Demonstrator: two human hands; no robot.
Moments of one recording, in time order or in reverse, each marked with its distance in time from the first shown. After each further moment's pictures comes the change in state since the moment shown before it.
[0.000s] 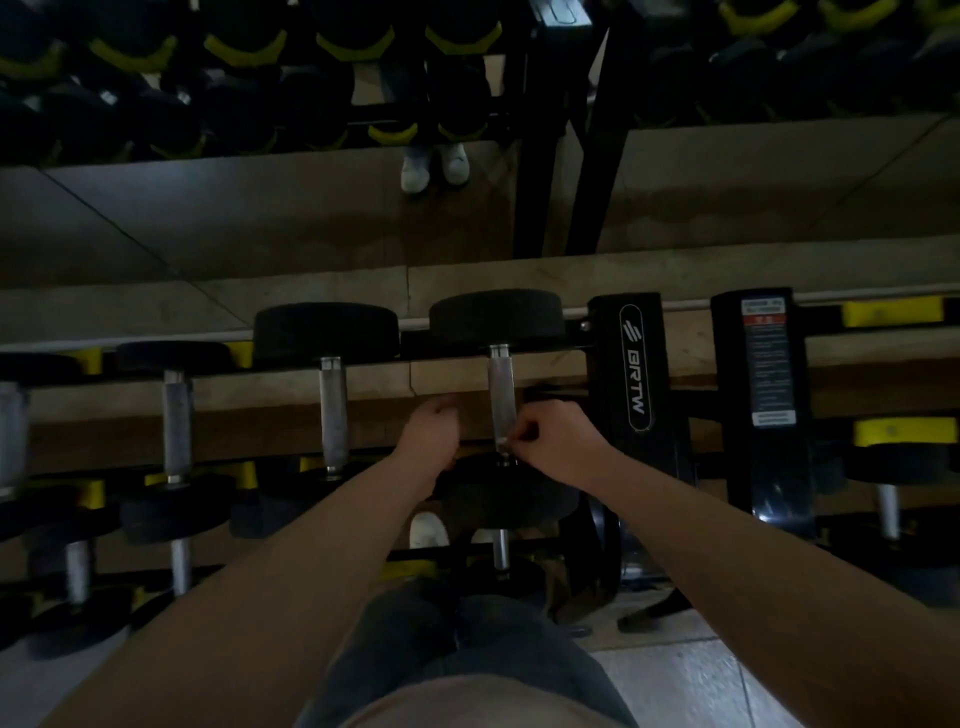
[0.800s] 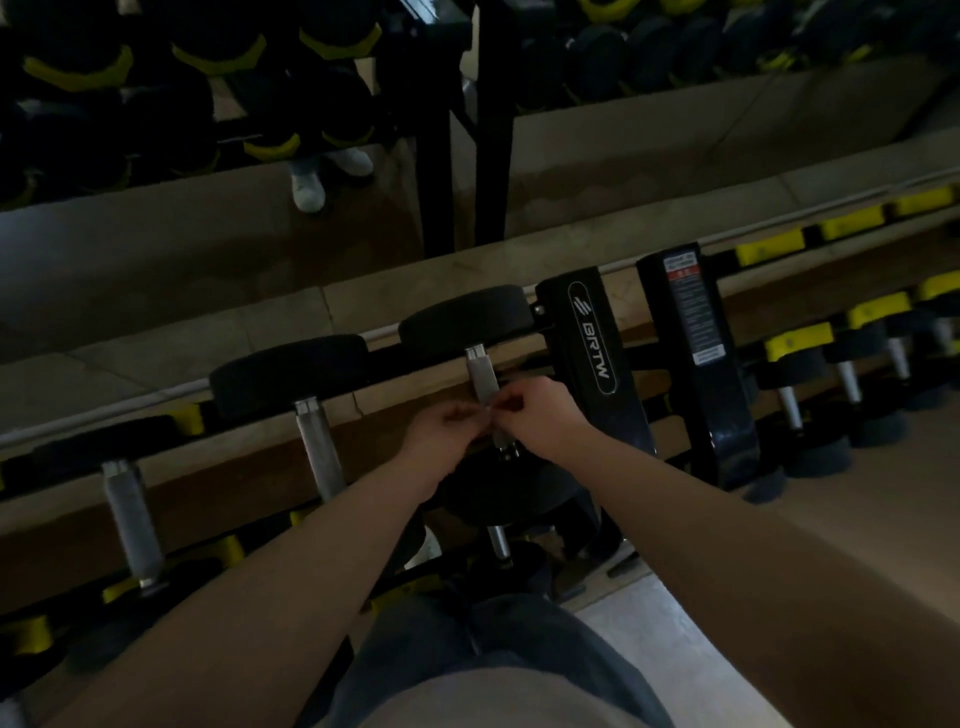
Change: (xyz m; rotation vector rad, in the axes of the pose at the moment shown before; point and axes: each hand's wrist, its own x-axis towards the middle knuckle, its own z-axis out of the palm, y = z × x) left_hand 0.026 -0.003 -0.017 0.191 -0.313 0.151; right_hand 0.000 -0.044 0.019 0.076 0.324 0.233
